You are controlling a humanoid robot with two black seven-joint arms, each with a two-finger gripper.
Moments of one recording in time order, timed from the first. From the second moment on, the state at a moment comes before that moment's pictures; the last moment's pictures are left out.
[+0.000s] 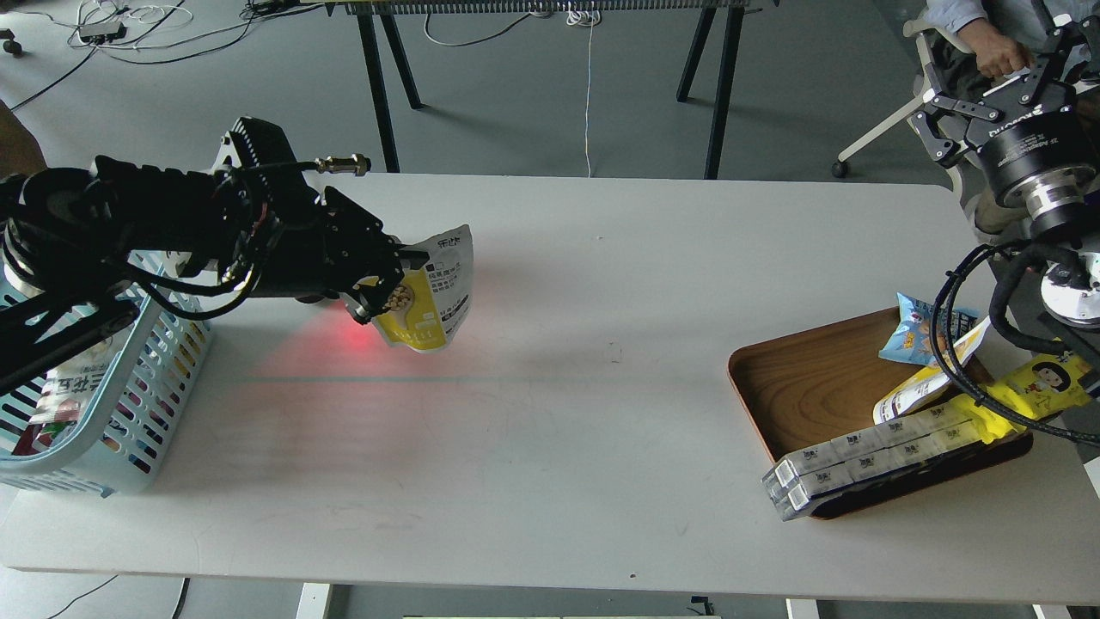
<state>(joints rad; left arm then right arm) -0.99 0.85 -0.42 -1.53 2.18 -0.41 -0.40 0.86 -0.61 0.43 0.75 0.43 0.46 0.49</state>
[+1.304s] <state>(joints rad) -0.98 0.91 -0.45 -1.50 2.18 -0.41 -0.44 0.86 -0.61 0.43 0.75 0.42 0.46 0.49</state>
